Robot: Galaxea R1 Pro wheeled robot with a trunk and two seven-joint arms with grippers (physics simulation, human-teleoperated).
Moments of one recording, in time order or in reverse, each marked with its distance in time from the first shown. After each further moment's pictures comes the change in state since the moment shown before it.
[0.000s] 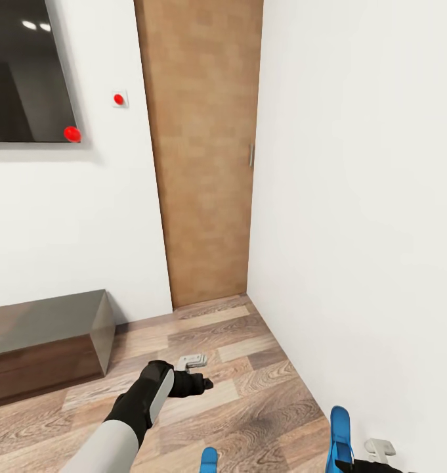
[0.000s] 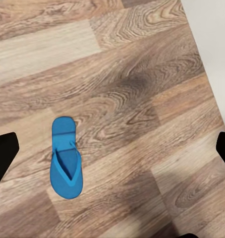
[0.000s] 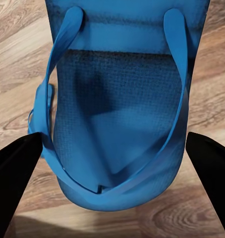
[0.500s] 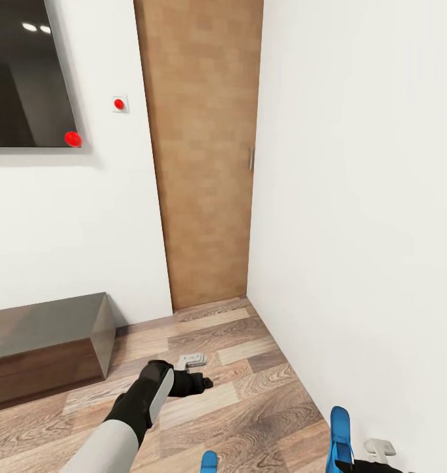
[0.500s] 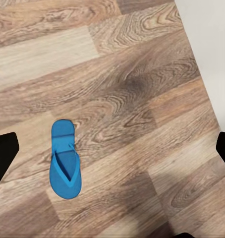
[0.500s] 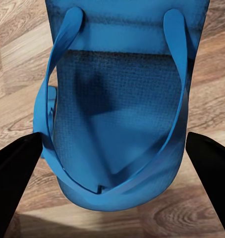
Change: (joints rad) left arm 0.000 0.000 0.002 -0.003 0.000 -0.002 0.000; right arm 0.000 0.000 0.000 0.001 0.002 0.000 0.000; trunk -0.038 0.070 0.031
